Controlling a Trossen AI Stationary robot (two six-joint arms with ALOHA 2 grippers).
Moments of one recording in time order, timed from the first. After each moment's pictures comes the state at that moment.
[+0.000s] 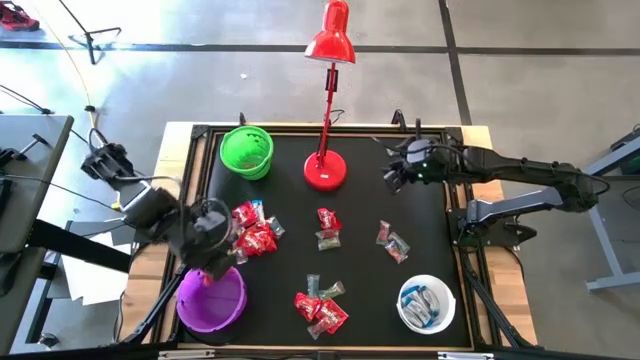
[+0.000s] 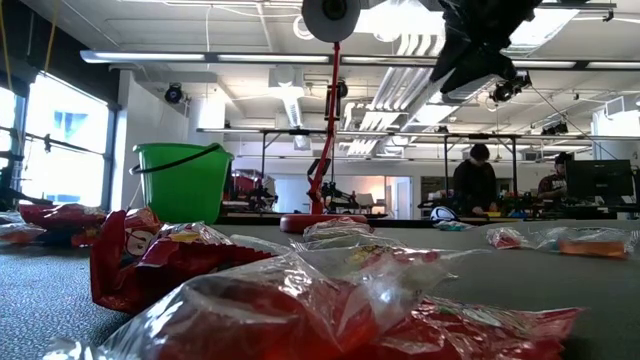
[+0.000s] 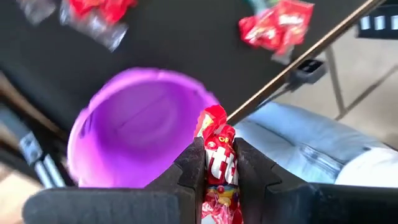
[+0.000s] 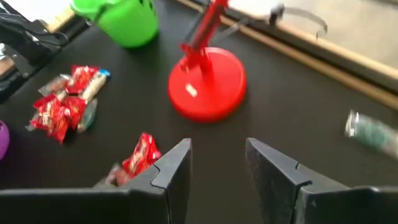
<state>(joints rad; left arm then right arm) -0.69 1.24 1.44 -1.35 0.01 -1.66 -0.18 1.05 1.00 -0.72 0.25 0.62</state>
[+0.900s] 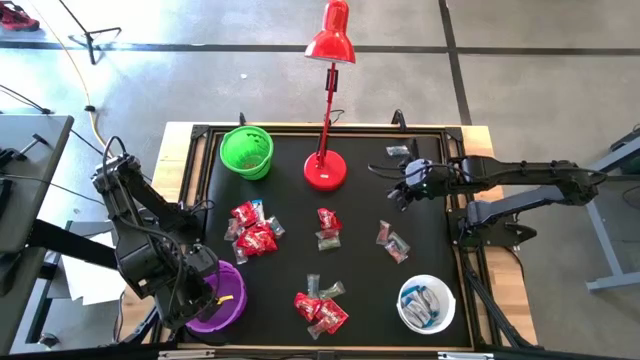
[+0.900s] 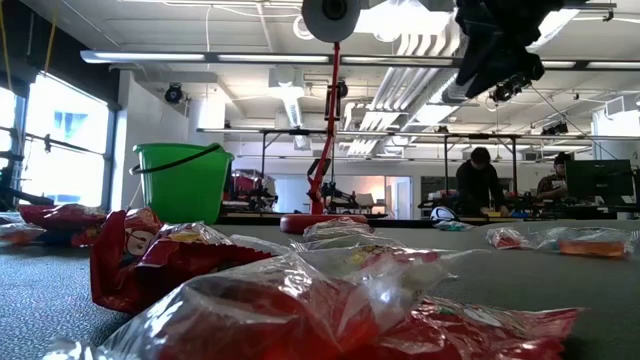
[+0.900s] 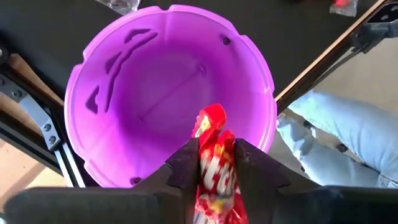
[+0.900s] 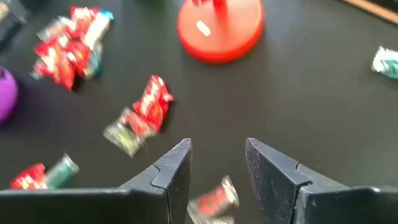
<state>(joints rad) -0.99 1.43 1.44 -1.36 -0.11 -1.79 -0.03 1.05 1.00 -0.88 0.23 0.76</state>
